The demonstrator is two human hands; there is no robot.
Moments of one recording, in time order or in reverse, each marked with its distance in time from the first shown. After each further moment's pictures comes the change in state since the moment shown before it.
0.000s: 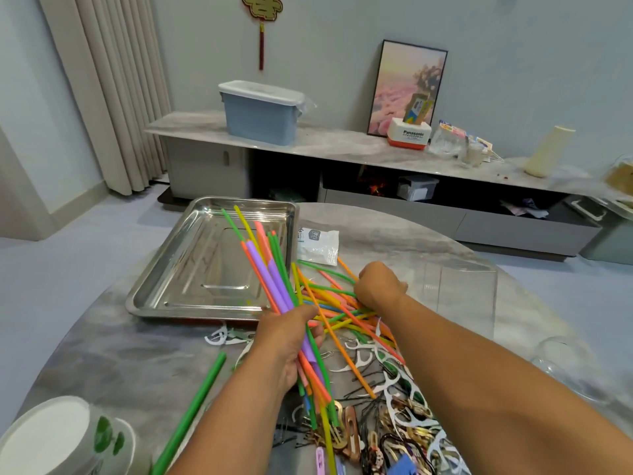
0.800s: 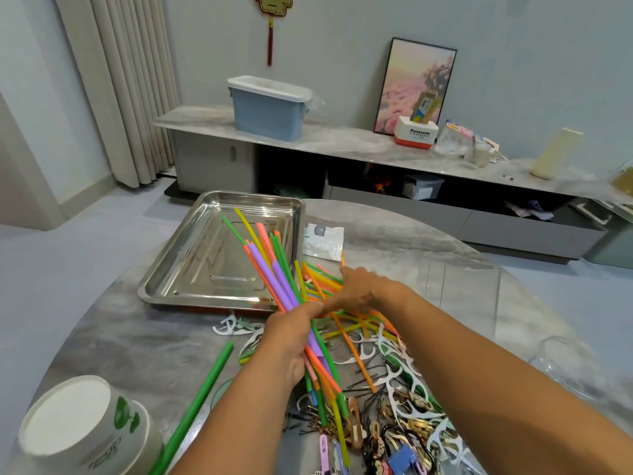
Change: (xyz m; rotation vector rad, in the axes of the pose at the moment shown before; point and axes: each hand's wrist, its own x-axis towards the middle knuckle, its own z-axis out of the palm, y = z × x) left_hand 0.005 -0.012 -0.005 0.025 0.048 -0.039; right_hand -0.028 -0.022 -0.008 -0.258 -0.350 -0.298
